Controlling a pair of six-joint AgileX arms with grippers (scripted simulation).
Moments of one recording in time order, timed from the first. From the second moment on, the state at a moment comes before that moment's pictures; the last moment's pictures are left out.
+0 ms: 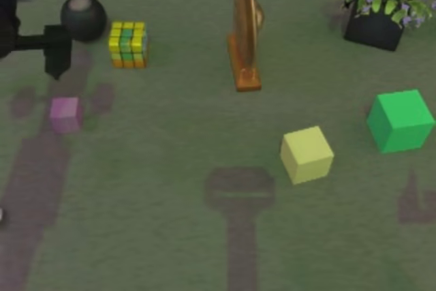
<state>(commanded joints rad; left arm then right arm) -0.06 1.82 1.49 -0.98 -0.01 -0.10 0.00 0.00 0.00 0.00 0.00 0.00</state>
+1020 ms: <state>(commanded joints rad) -0.07 2.28 1.88 -1.18 0.00 -0.12 0.00 0.00 0.00 0.00 0.00 0.00</state>
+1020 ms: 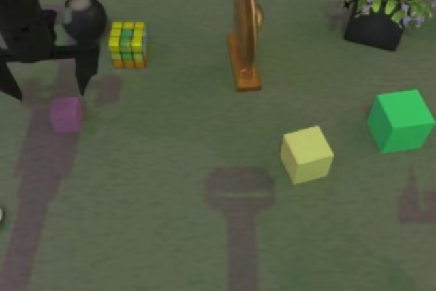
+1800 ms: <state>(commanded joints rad) -0.07 2.37 1.72 -0.93 0.00 -0.13 0.00 0.00 0.00 0.00 0.00 0.00</state>
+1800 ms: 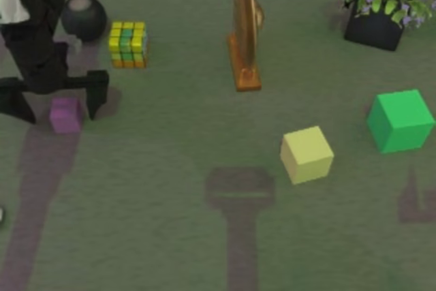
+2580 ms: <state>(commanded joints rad) -0.07 2.37 1.72 -0.93 0.00 -0.13 0.00 0.00 0.00 0.00 0.00 0.00</state>
